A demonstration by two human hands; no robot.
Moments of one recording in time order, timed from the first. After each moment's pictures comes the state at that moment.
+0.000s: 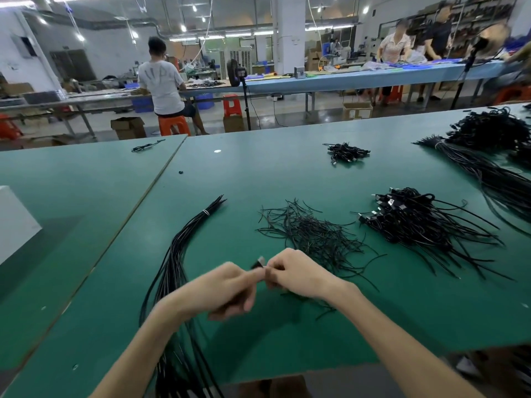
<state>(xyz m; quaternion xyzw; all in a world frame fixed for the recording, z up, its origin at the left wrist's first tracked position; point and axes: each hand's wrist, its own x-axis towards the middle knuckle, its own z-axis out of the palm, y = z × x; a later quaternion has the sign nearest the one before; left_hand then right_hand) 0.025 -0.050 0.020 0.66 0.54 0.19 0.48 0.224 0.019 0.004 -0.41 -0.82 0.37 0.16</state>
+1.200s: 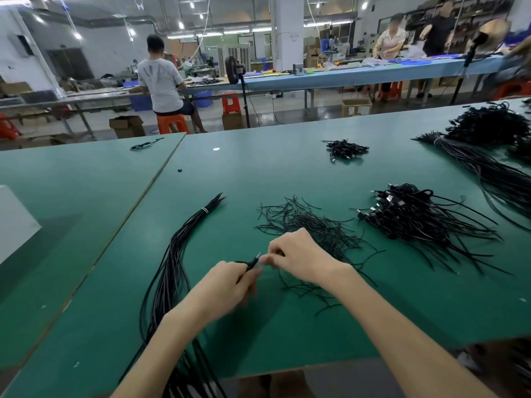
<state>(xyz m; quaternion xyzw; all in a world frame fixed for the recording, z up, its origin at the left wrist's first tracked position) 0.037 -0.045 -0.004 0.72 0.64 0.19 0.21 0.225 0.036 0.019 -0.41 -0.89 0.16 0.13</state>
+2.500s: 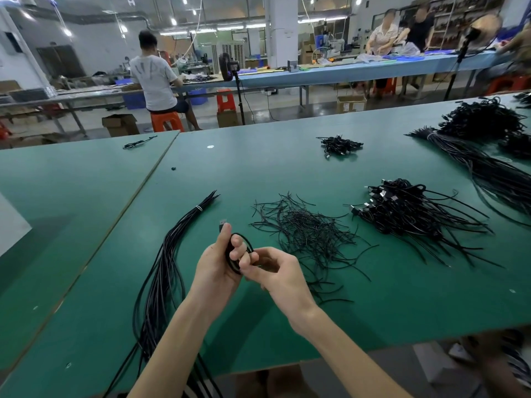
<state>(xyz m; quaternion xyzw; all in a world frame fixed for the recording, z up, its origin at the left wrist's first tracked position) 0.065 -0.030 0.001 0.27 0.33 0.65 0.62 0.203 -0.029 -0.019 -0.34 -0.56 0.60 0.46</state>
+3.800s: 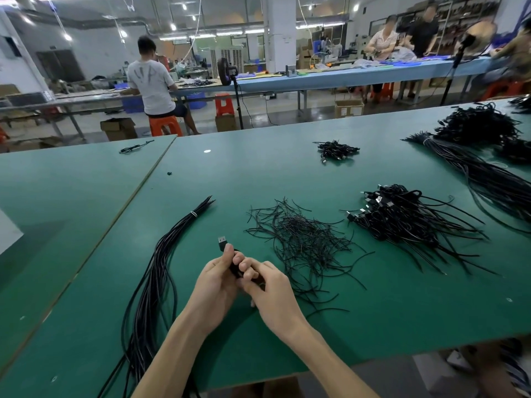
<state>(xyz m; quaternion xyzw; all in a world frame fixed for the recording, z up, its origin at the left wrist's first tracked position) 0.055 -0.023 -0.037 0.34 0.31 0.59 0.66 0.197 -0.021 -0.044 -0.40 -0.69 0.43 0.42</state>
